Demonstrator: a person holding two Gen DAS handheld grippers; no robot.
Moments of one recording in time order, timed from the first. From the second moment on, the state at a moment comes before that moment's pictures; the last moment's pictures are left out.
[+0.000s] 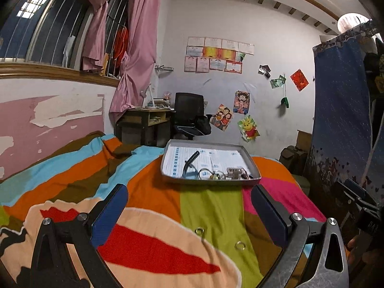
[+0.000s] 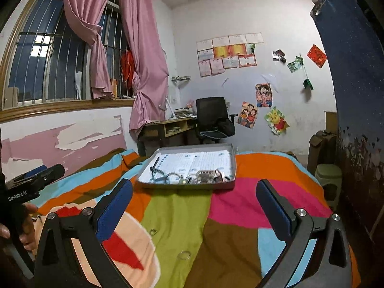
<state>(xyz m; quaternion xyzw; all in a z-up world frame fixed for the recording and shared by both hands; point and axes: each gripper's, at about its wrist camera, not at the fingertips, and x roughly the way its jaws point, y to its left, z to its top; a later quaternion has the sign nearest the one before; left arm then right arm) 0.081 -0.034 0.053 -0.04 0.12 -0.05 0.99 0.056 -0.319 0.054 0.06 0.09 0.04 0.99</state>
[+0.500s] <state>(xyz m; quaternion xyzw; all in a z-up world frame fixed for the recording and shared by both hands) 0.039 -0.022 0.023 -0.05 0.14 -0.05 0.99 0.000 -0.297 0.027 0.06 0.11 0.02 0.99</state>
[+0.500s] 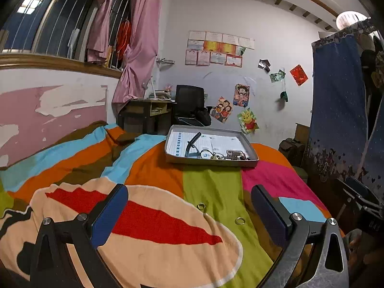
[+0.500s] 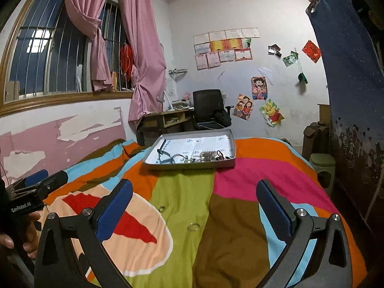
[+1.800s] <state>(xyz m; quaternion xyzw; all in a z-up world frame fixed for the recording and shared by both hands) 0.228 -0.036 0.004 -0.04 0.17 -0.04 0.98 0.160 -0.304 0.037 0.03 0.10 0.00 0.99</state>
